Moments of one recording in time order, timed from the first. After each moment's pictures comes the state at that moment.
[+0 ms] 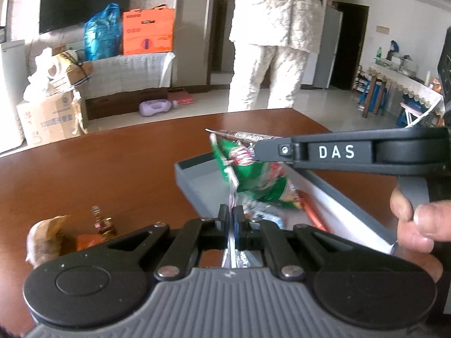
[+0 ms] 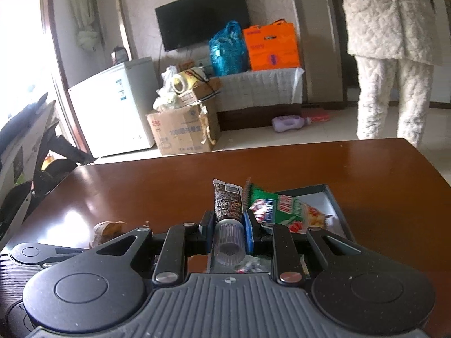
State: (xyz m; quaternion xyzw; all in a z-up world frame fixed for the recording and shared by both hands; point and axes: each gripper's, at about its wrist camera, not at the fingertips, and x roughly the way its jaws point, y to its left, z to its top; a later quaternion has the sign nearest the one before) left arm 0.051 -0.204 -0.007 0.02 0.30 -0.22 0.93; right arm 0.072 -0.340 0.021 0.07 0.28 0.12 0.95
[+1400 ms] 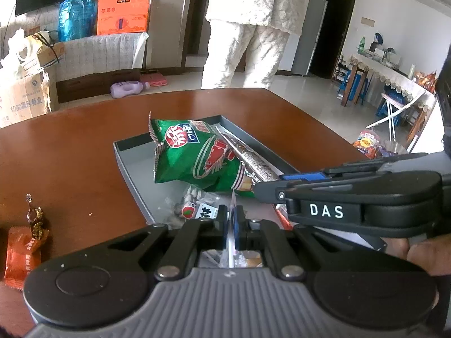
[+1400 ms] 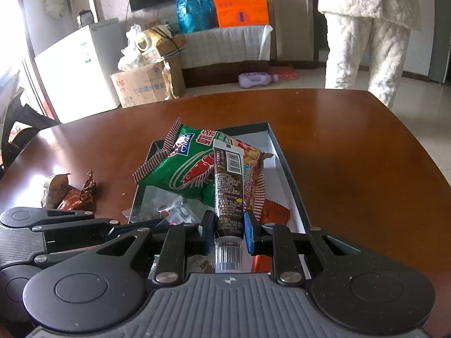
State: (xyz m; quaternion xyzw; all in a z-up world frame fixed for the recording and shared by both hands) left arm 0.105 -0.258 -0.056 0.01 0.34 -0.26 0.90; right arm 0.090 -0.377 -0.037 0.04 0.37 0.07 0.93
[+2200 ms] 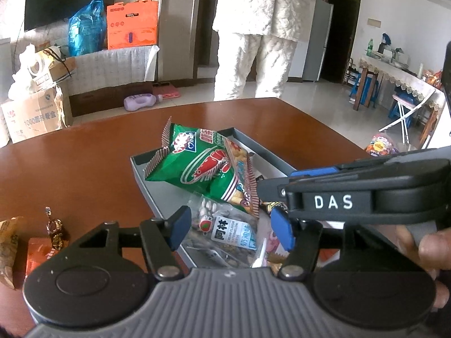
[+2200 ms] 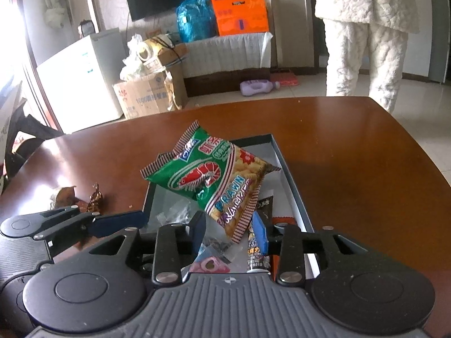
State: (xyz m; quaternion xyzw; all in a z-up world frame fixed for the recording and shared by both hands) left arm 0.091 -0.257 -0.048 0.02 0.32 -0.24 0.92; right arm 0.082 -0.381 -0.026 0.06 0.35 0.07 0.93
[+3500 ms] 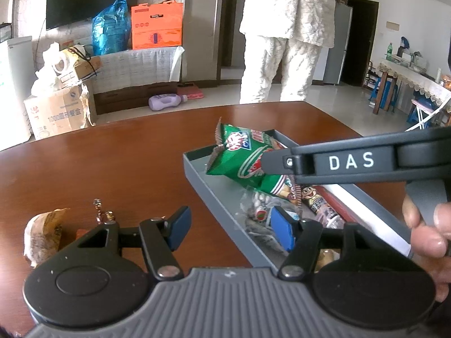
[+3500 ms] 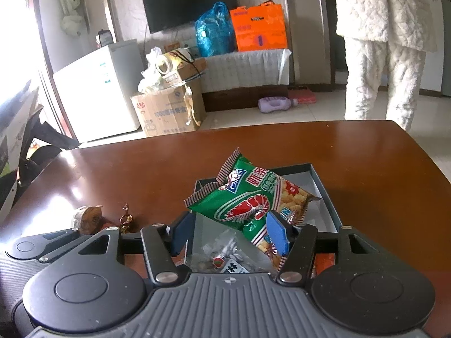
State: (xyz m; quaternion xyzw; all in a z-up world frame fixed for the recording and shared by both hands) left arm 0.073 -0.204 -0.029 0.02 0.32 -0.19 0.93; right arm 0.089 -0.341 -0.002 0.05 0.32 0.10 0.94
